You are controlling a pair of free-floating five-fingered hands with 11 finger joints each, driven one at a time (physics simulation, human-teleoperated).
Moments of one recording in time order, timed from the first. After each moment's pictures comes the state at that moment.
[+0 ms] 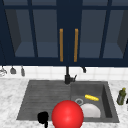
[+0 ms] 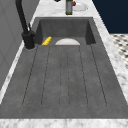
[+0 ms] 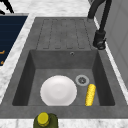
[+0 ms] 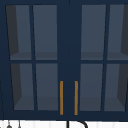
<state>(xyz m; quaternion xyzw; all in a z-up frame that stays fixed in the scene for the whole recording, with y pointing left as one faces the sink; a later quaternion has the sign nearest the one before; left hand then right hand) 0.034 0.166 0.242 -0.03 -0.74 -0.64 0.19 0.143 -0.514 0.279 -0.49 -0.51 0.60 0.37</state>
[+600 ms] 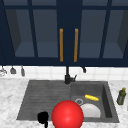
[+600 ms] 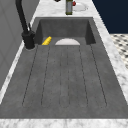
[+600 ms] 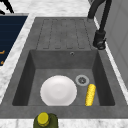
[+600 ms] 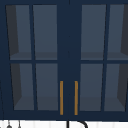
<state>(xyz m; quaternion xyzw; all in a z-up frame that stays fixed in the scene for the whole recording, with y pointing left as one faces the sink) 0.034 0.166 0.242 -0.03 -0.74 -0.64 0.19 0.203 -0.577 0.207 -0.49 -0.51 0.60 0.37</state>
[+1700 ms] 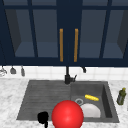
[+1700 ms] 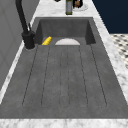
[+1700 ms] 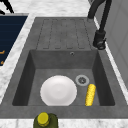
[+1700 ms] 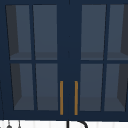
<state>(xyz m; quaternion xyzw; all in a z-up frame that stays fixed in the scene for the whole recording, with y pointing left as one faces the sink) 0.034 0.166 0.242 -0.03 -0.74 -0.64 0.19 0.320 -0.651 0.104 -0.39 -0.45 0.65 0.48</state>
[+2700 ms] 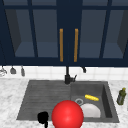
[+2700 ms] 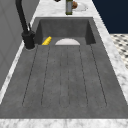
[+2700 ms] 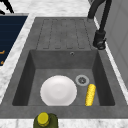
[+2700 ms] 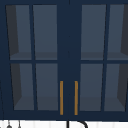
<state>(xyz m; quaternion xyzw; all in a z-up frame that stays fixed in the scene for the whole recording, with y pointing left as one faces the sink) 0.034 0.166 0.242 -0.03 -0.74 -0.64 0.19 0.309 -0.707 0.193 -0.39 -0.49 0.61 0.48</state>
